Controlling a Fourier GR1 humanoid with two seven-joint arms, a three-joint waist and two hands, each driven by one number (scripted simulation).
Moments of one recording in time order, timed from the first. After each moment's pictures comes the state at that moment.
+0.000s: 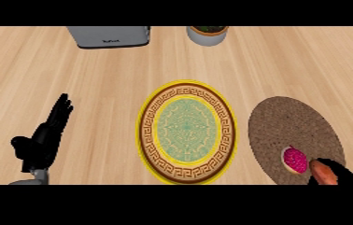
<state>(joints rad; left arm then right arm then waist) 0.01 0.28 0.06 -1.33 0.08 0.01 -0.15 0.36 -0.29 -0.13 -1.48 0.75 -0.12 0.06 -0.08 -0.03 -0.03</state>
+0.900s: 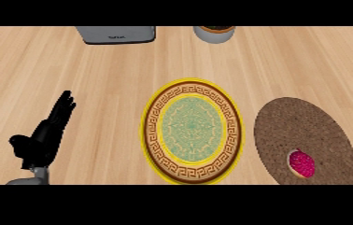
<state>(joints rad) 0.00 0.28 0.05 -1.37 0.08 -0.02 -0.13 1.23 -0.01 0.35 -2.35 1.19 -0.63 0.10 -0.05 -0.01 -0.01</state>
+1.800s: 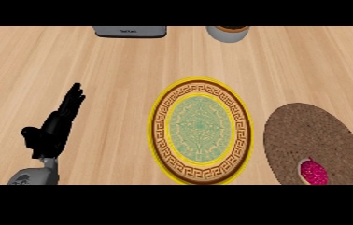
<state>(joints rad) -0.07 0.26 0.03 -1.35 0.06 -0.03 -0.14 1.27 0.00 0.88 -2.46 1.66 -0.64 0.34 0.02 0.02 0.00</state>
